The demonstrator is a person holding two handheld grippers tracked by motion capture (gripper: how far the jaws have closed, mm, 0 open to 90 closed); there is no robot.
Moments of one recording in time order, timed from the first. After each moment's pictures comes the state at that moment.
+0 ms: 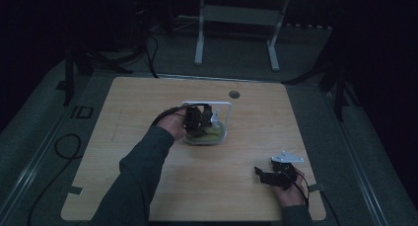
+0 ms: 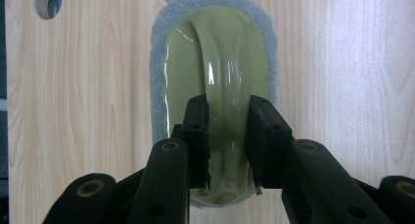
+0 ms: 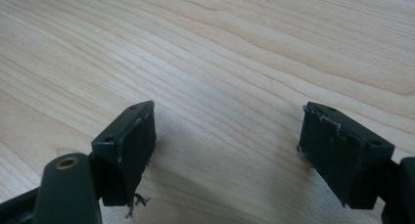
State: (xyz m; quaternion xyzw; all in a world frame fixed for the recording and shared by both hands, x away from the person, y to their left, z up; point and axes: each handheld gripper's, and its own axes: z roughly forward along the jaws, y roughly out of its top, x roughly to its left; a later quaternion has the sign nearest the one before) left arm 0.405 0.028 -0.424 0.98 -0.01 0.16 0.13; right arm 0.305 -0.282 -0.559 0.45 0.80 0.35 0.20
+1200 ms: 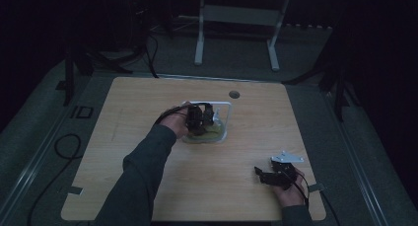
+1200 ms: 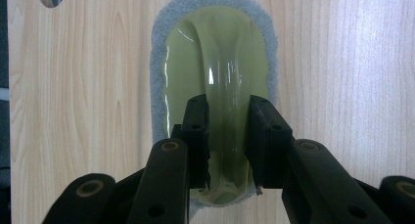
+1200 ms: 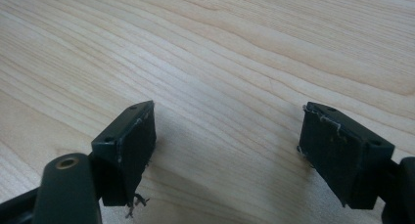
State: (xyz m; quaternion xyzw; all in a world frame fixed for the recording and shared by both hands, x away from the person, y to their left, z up) left arm 0.417 0.023 -0.436 0.98 0.01 0.17 0.12; right arm 0.305 -0.282 -0.559 0.45 0.80 0.35 0.20
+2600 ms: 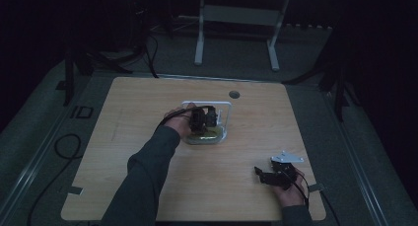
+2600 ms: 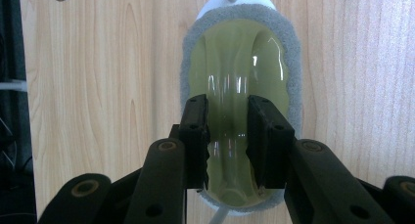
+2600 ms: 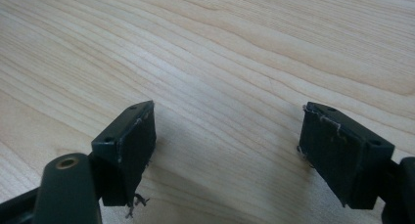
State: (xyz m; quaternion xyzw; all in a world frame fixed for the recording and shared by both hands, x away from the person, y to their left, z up) left arm 0.425 0.013 -0.456 0.97 0.00 0.21 0.09; right arm 0.305 -0.282 -0.559 0.45 0.80 0.35 0.20
